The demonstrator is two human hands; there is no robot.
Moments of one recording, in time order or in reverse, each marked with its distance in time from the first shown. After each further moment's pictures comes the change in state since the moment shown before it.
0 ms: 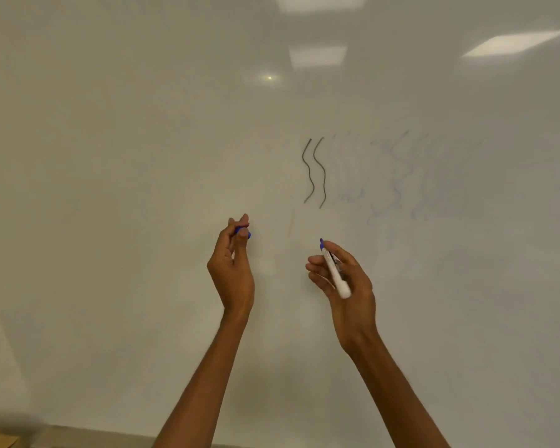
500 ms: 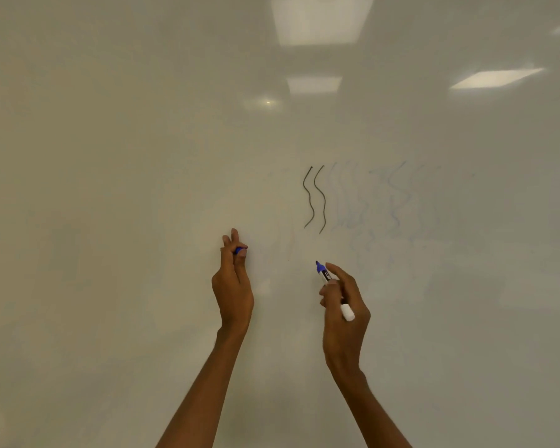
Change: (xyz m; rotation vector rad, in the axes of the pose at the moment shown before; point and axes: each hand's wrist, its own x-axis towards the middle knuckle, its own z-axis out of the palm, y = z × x) left_hand 0.039 -0.041 0.005 0.370 -0.064 0.167; right_hand 0.011 0.017 0.022 -0.468 0.273 -0.388
